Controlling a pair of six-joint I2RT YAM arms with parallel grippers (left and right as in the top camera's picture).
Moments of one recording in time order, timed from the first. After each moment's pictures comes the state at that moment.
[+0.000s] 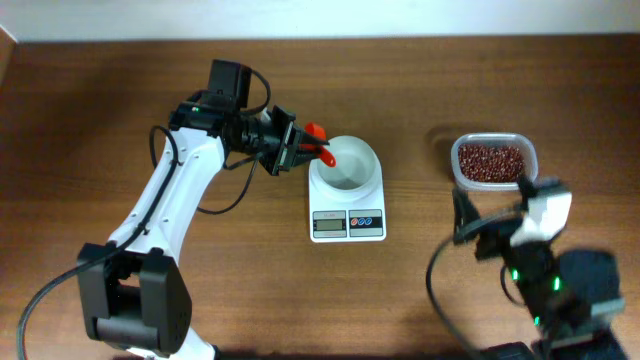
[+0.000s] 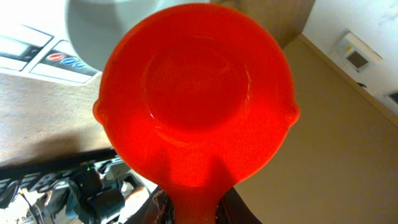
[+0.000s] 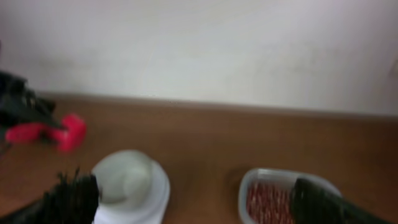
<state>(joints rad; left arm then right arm) -0.18 1.77 1.46 -0.82 0.93 -1.26 0.20 0.52 0.71 -0.39 -0.03 0.07</state>
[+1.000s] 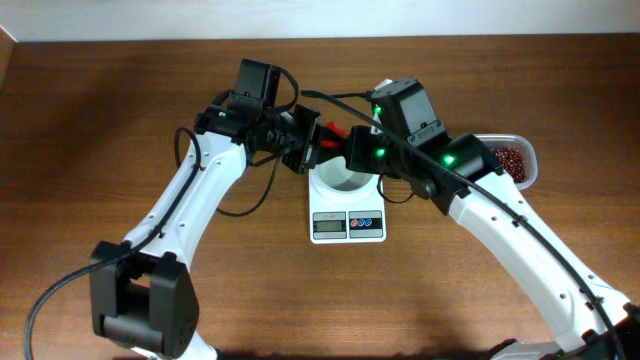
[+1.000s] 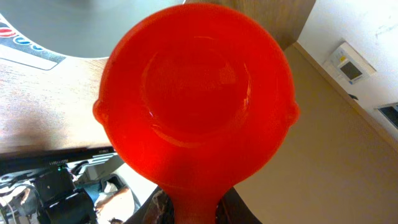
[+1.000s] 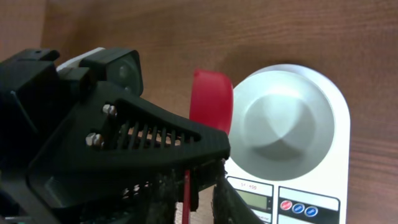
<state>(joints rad) -0.29 1.77 1.46 -0.68 0.87 -1.50 0.54 1.56 1.44 -0.71 -0.18 0.65</state>
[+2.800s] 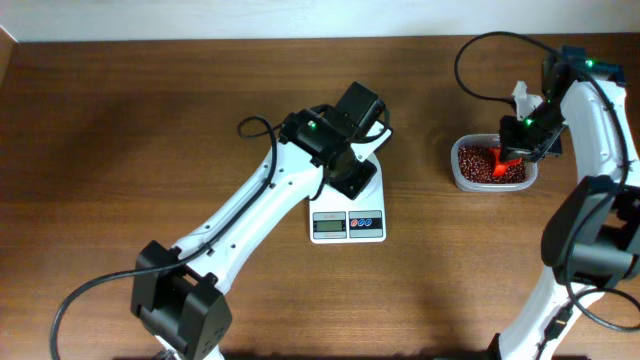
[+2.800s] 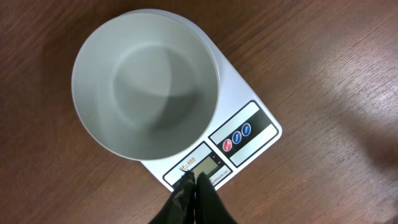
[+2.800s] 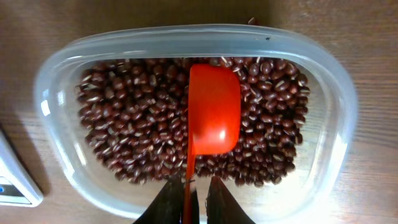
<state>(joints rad) -0.65 1.84 1.70 -1.10 0.03 0.06 -0.21 2.12 1.84 -1.33 -0.13 -0.15</state>
